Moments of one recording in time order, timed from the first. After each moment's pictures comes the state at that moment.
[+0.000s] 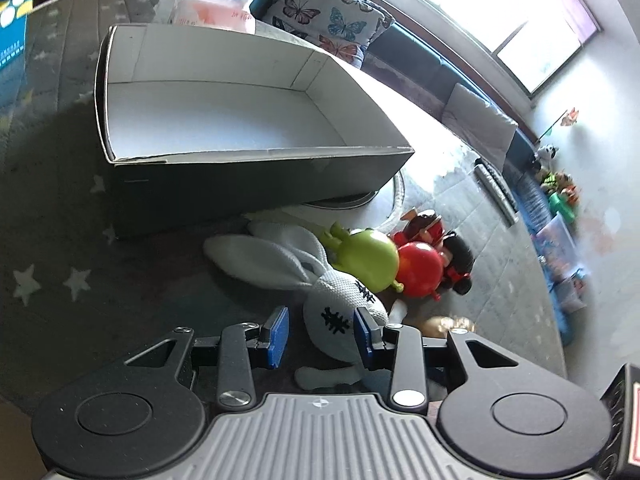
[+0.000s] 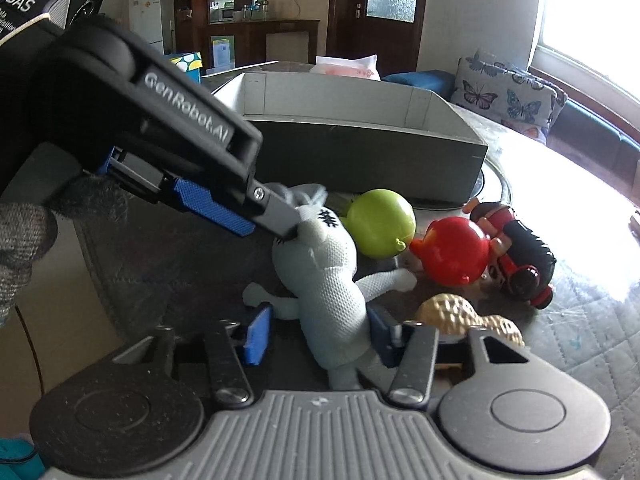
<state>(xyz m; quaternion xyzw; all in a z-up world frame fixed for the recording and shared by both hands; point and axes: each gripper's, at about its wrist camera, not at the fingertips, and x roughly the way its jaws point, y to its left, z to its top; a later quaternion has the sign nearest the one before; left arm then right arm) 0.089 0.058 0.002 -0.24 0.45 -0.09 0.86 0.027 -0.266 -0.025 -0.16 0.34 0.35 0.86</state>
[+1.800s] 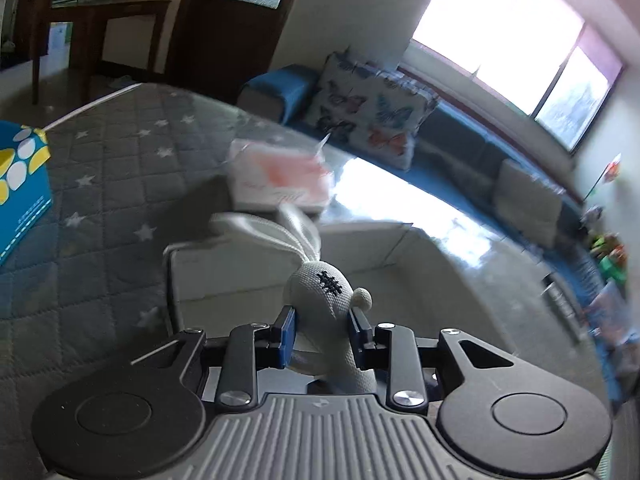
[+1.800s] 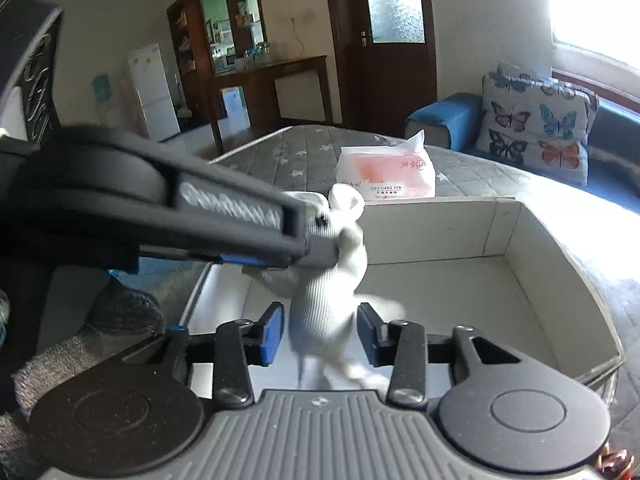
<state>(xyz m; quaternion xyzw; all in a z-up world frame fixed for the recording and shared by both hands) 0.199 0.156 0.042 -0.19 0.37 0.01 0.91 0.162 -0.132 0.012 -0.08 0.32 0.38 0.86</state>
